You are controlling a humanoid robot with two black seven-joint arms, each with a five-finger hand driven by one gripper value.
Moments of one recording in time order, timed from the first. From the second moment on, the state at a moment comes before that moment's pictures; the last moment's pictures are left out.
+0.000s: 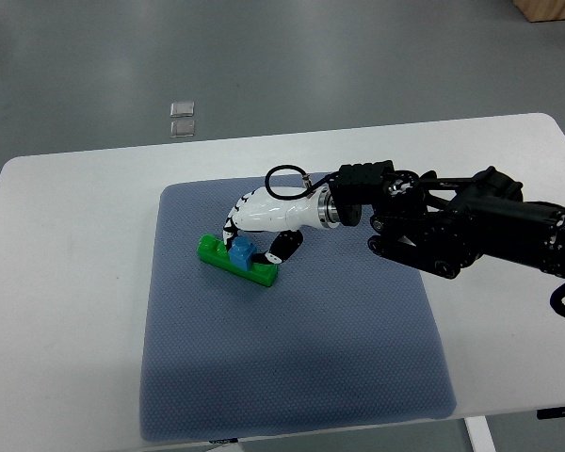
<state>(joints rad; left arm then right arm) 0.00 0.00 -0.10 -0.14 0.07 0.00 0.02 1.17 -0.06 -0.06 0.80 -1.59 -0.01 0.41</state>
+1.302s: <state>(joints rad) 0.00 0.00 -0.10 -0.14 0.07 0.00 0.02 1.23 -0.08 -0.06 0.80 -1.58 0.01 0.42</state>
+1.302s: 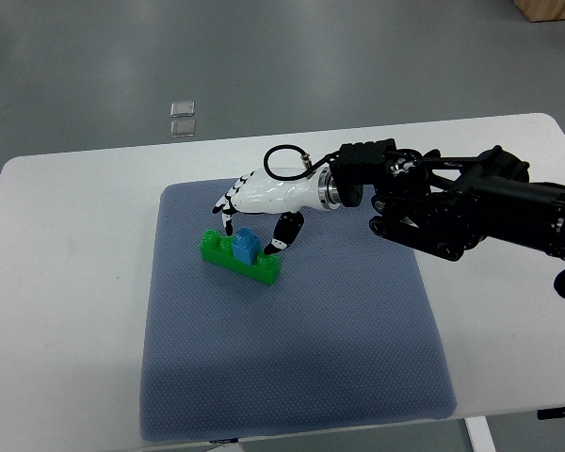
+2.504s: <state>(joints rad) 0.00 0.00 -0.10 -0.14 0.07 0.00 0.02 1.10 -0.17 0.24 0.57 -0.46 0.04 0.41</state>
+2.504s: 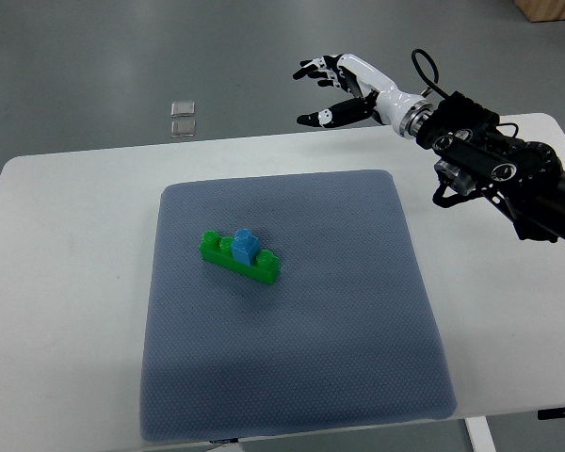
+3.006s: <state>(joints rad) 0.00 0.00 -0.10 -0.14 0.07 0.00 0.02 0.92 -0.03 0.52 0.50 0.02 0.04 0.40</state>
